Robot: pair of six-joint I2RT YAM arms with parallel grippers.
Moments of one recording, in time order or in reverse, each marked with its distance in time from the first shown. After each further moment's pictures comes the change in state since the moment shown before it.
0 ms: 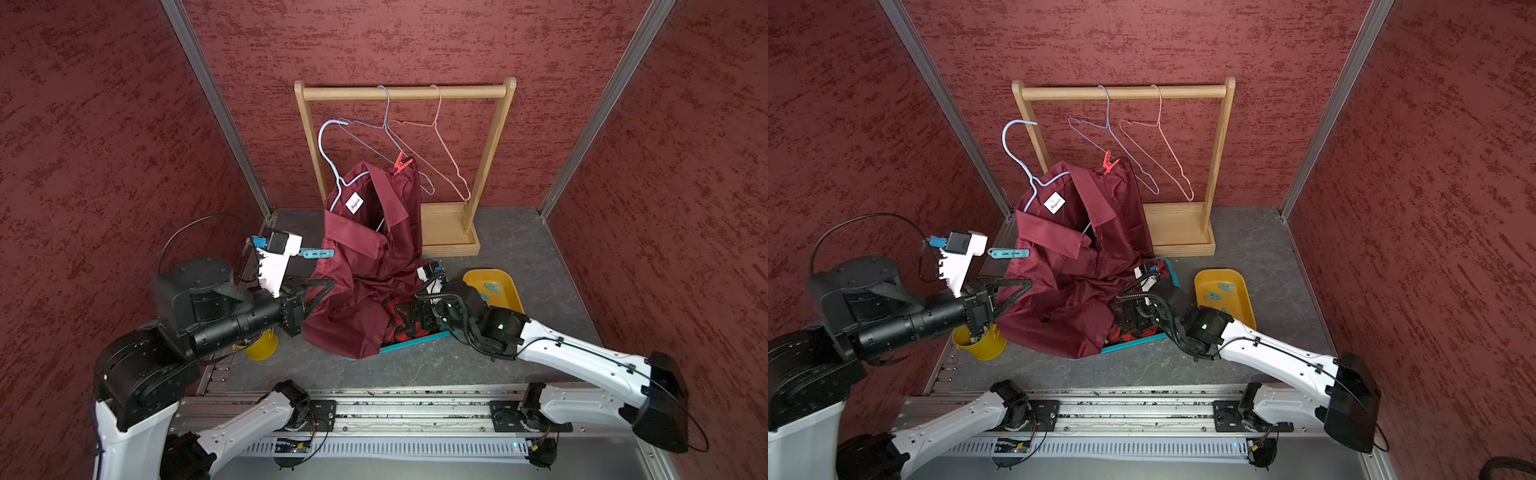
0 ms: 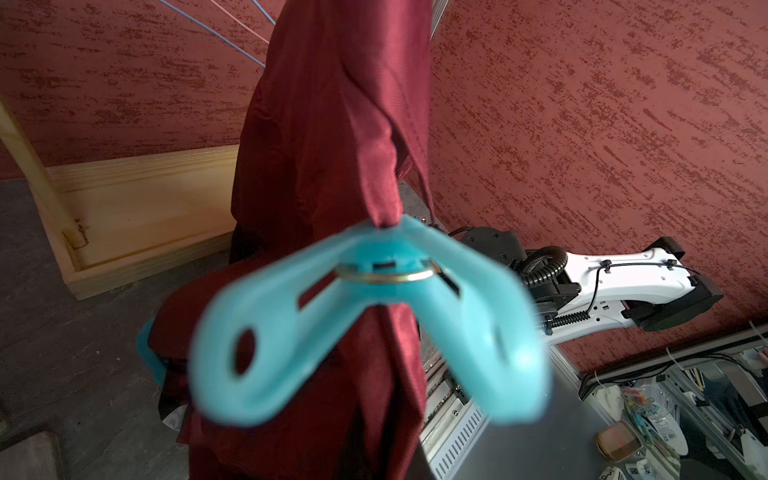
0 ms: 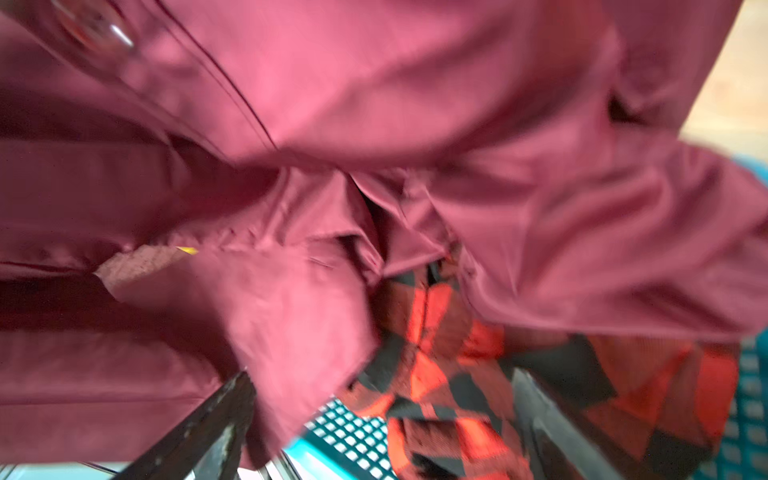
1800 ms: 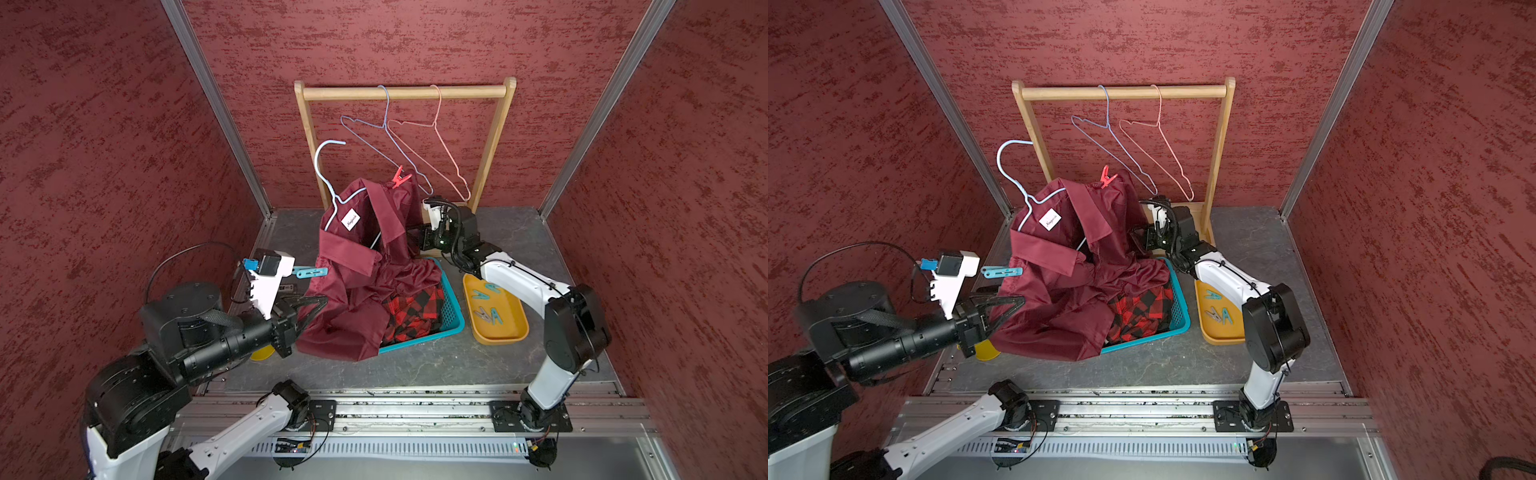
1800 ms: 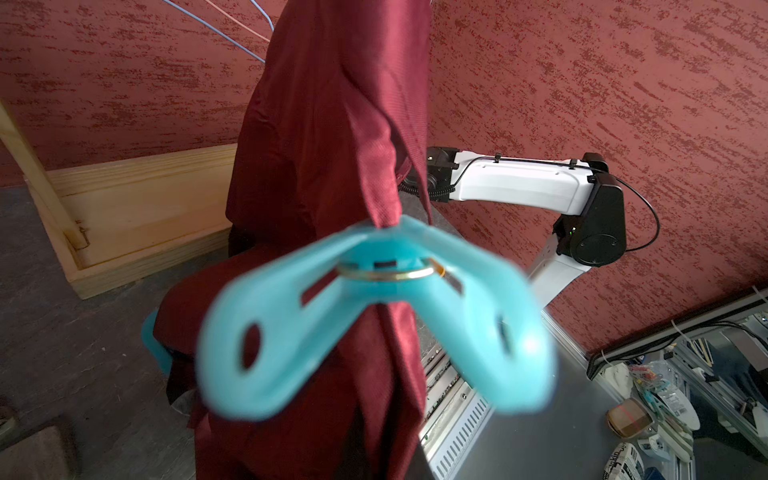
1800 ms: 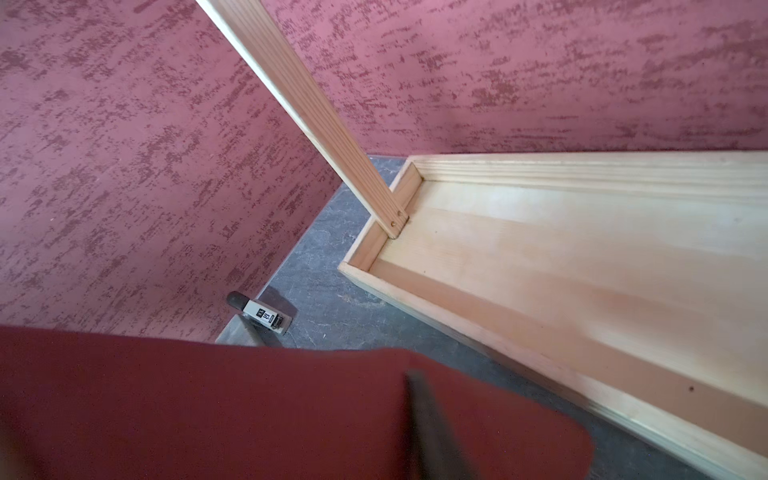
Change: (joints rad) left arm 0.000 -0.125 -0.113 0.016 0.016 0.045; right arm -0.484 0.542 0.439 0.321 -0.479 -0.114
